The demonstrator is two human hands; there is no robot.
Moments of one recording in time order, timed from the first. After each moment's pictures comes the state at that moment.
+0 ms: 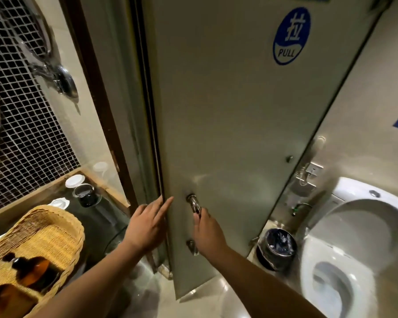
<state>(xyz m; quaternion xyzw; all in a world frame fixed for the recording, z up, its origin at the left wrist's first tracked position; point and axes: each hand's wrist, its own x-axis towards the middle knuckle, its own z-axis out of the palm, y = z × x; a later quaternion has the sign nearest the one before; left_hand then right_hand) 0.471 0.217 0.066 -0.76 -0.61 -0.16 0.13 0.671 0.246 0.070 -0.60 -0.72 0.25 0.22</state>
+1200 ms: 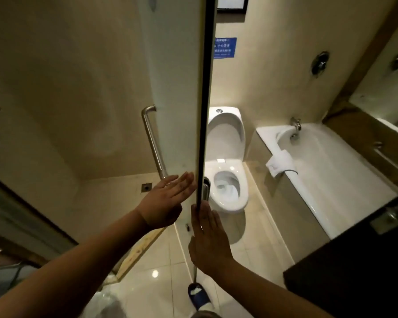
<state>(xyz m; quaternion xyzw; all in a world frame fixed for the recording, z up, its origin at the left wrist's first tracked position) 0.709 0.170 0.097 -0.99 -0.05 -0.15 0.03 0.814 -0.005 0.013 -0.77 -0.60 -0.04 0.20</state>
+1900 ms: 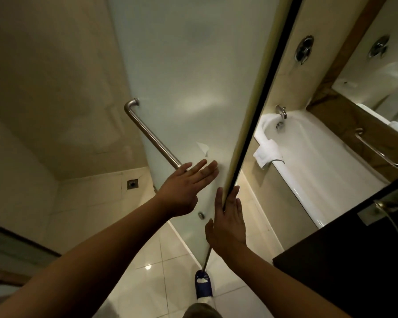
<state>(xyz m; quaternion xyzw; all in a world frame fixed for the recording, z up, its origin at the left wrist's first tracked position) 0.812 0.182 0.093 -1.00 -0.07 -0.06 0.04 0.888 0.011 0.013 -0.88 -0.44 -0.03 0.17</state>
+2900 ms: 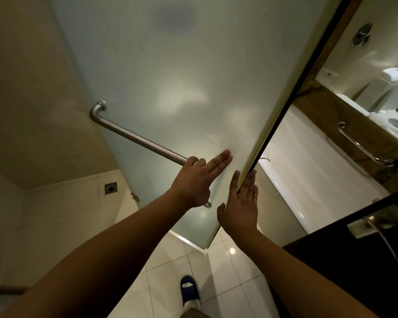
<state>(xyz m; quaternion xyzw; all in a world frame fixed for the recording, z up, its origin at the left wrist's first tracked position) 0.963 0.204 0.090 -0.99 -0.07 -0.08 0.03 1.034 0.054 0.027 -0.93 -0.34 -0.04 0.11</state>
